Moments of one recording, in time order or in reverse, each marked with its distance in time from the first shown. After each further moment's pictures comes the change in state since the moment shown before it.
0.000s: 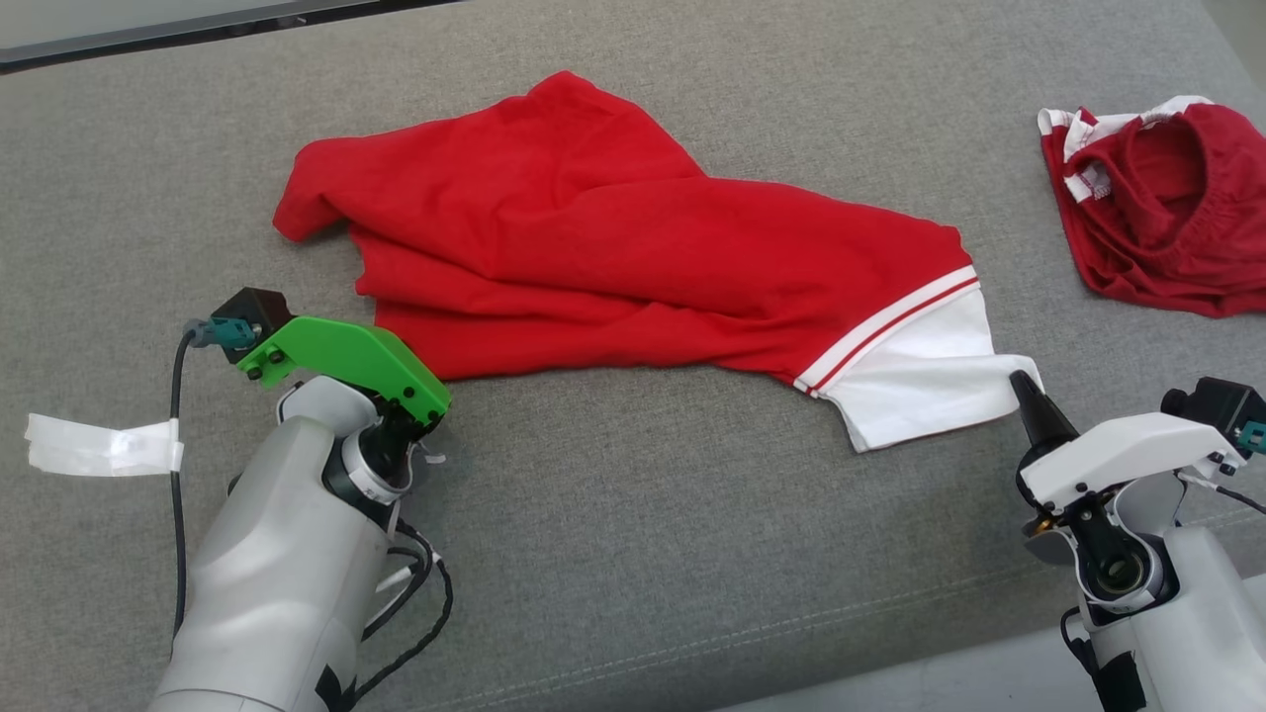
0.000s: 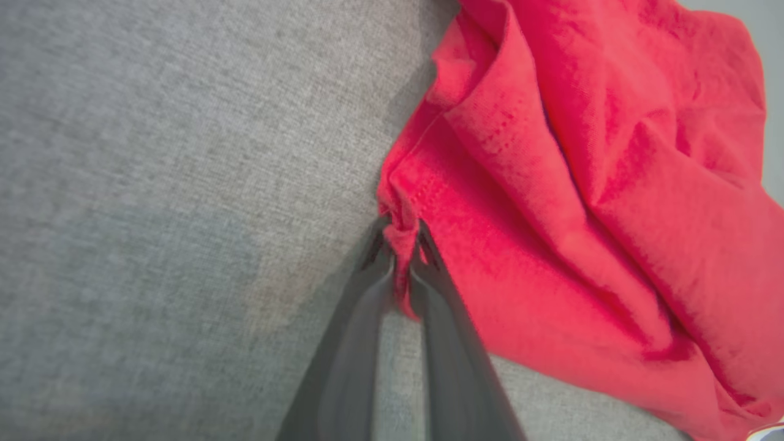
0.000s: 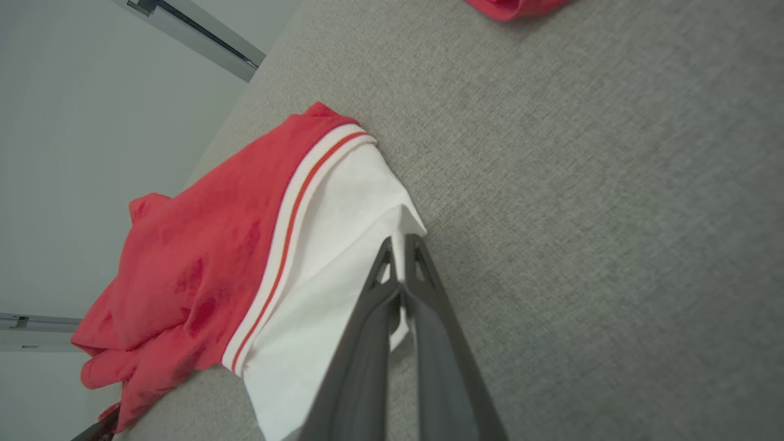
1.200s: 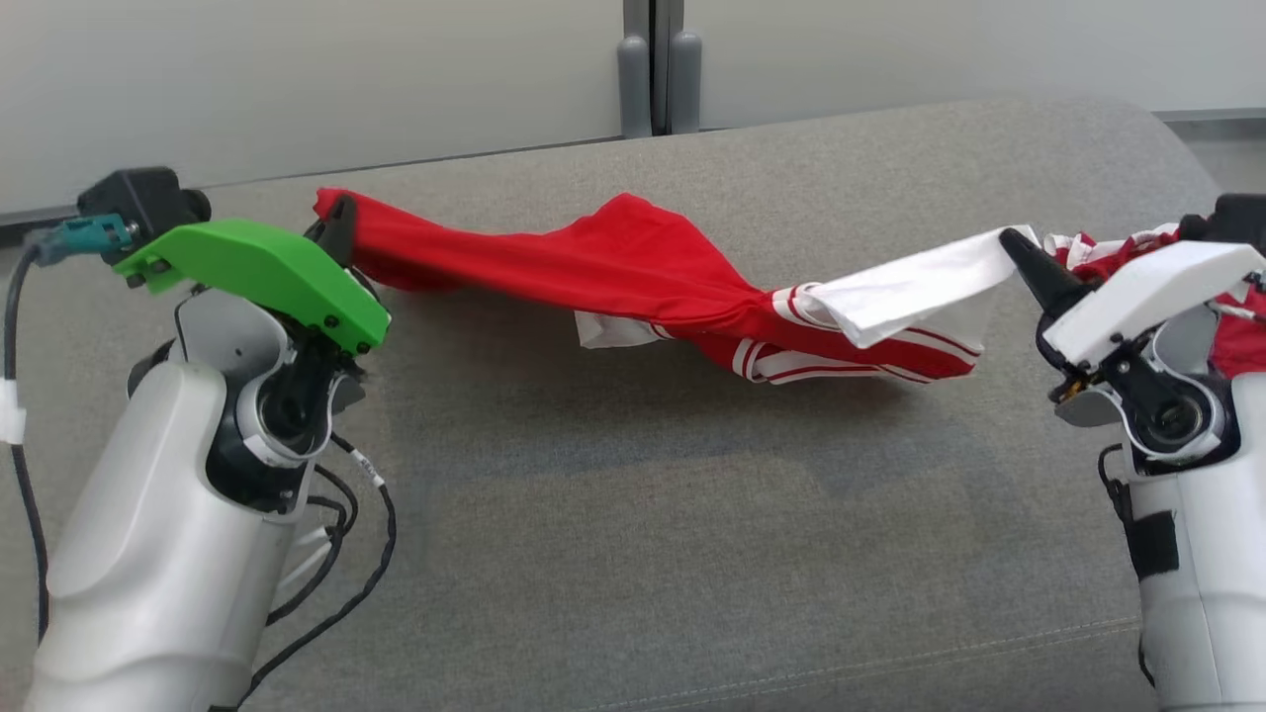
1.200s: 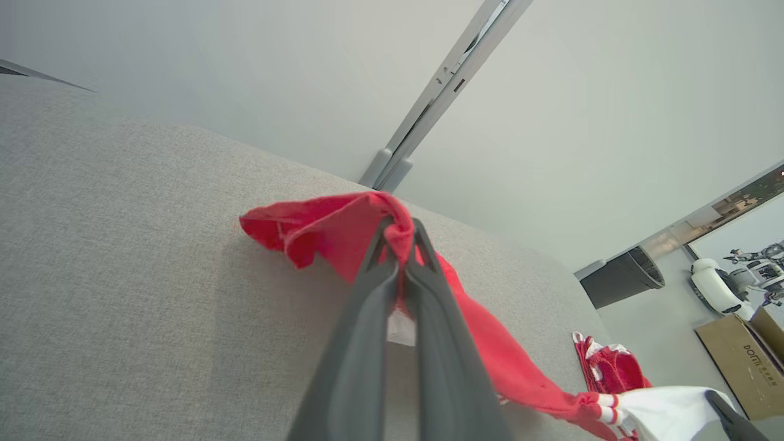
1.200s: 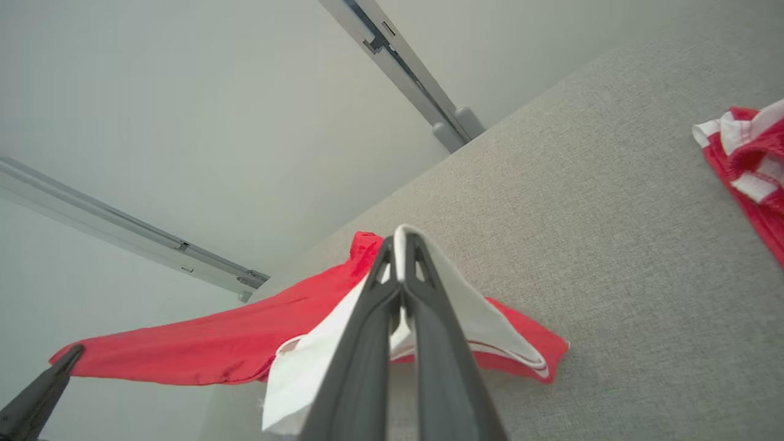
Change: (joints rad) left arm 0.113 0.205 0.011 -0.682 0.016 0.082 0.106; right arm -0.189 -0.015 -0.058 -0.134 -0.072 0.000 0.335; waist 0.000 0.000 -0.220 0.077
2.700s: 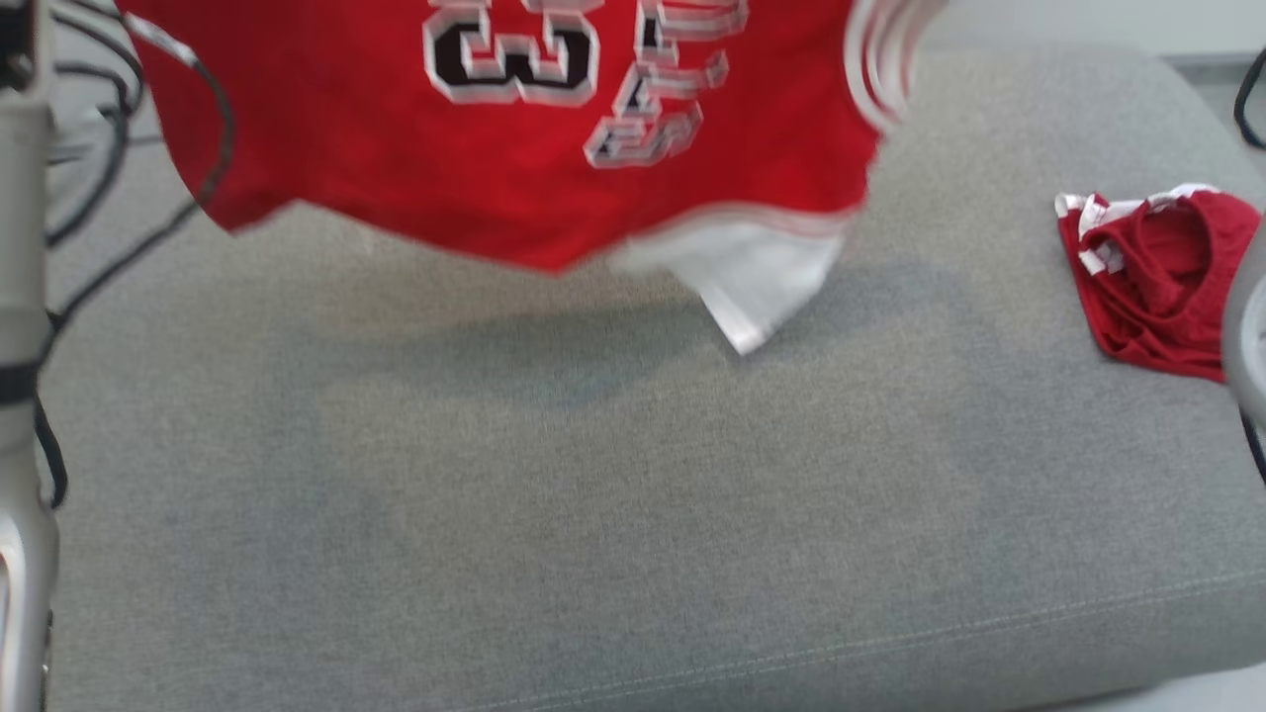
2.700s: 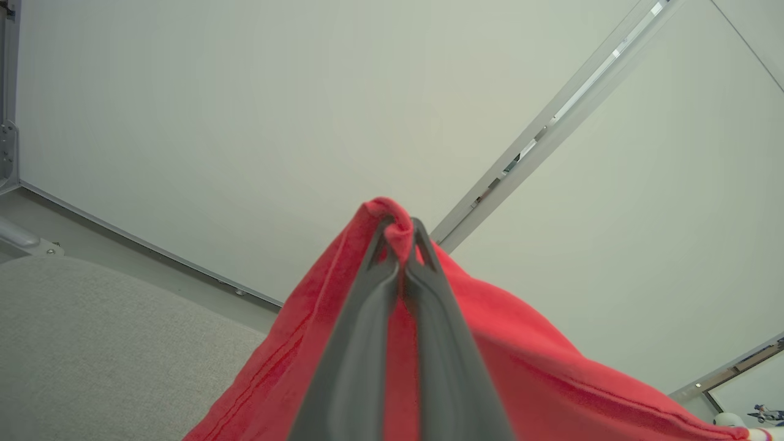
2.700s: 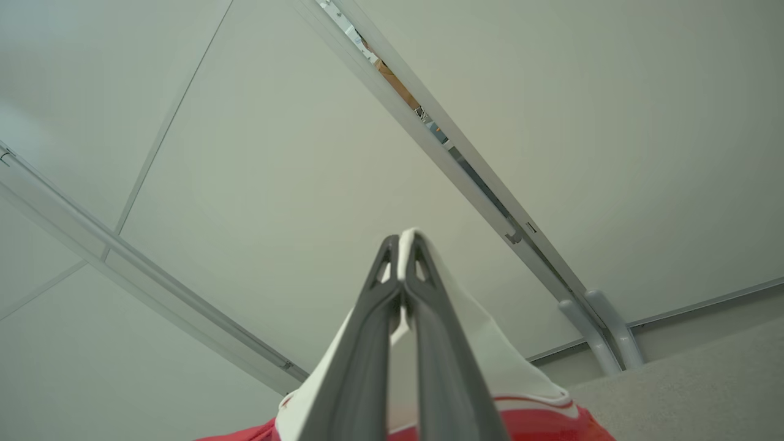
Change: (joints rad) left arm -0.609 0.039 0.065 0.156 0.040 0.227 0.164; right arm -1.100 0.091 -0.421 0.599 -0.439 0.000 0.111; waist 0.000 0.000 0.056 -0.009
